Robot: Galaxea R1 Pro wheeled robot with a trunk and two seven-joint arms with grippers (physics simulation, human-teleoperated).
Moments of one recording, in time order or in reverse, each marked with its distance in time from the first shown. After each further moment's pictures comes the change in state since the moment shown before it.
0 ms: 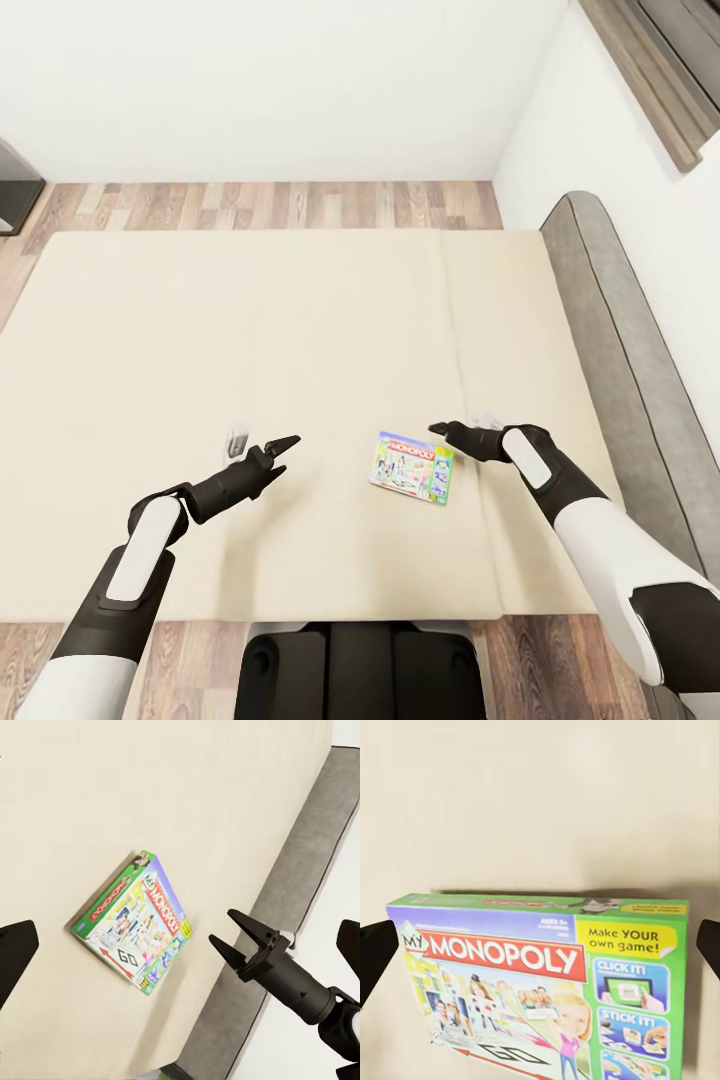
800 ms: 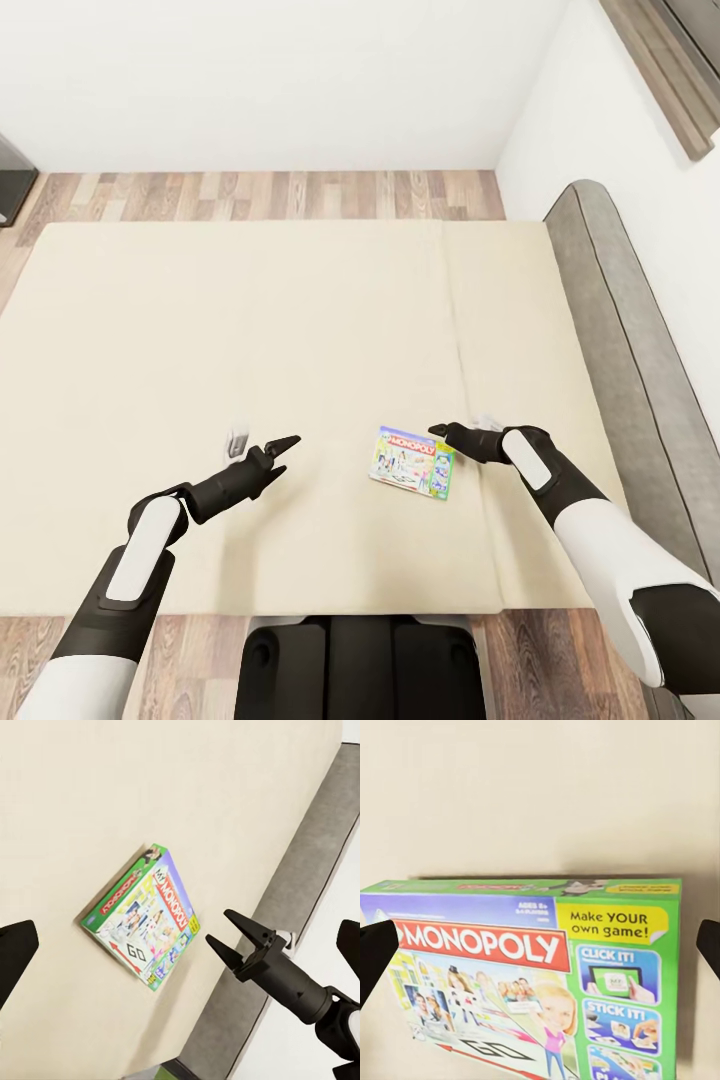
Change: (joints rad) left arm 0.000 0.000 0.000 0.000 0.002 0.004 -0.003; right arm 0.004 0.001 0.001 0.001 -0.001 0.002 0.001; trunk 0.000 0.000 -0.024
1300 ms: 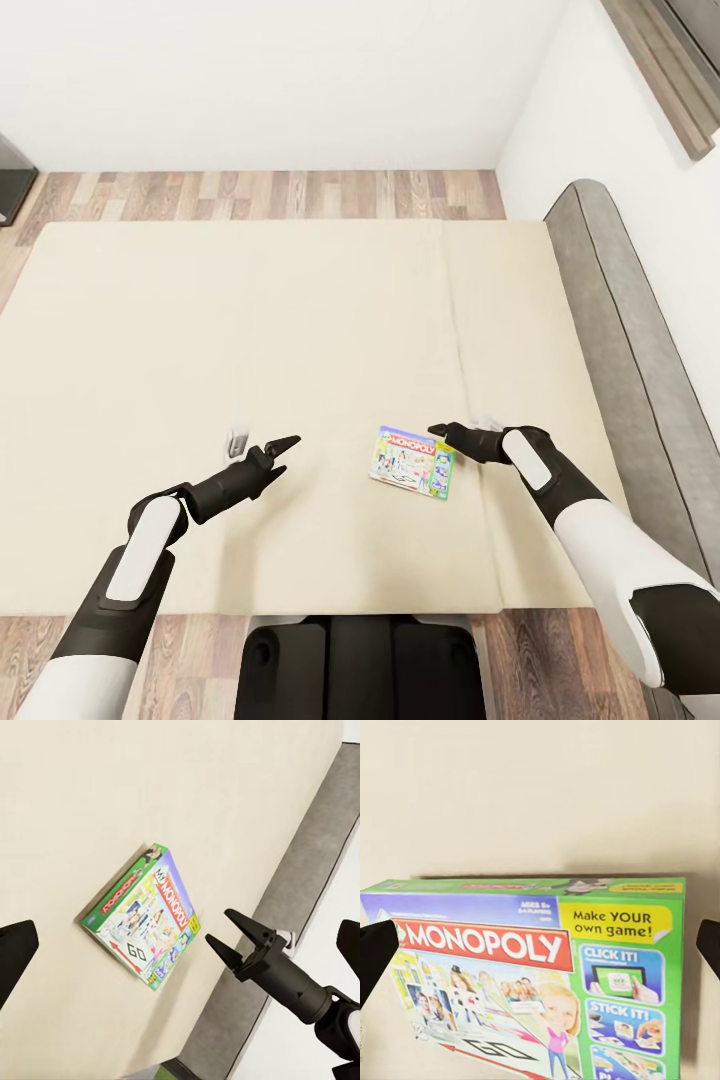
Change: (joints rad) left arm 0.000 0.000 0.000 0.000 0.001 0.001 0.000; right arm 0.001 0.000 -0.002 0.000 -0.003 0.000 0.005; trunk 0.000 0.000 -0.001
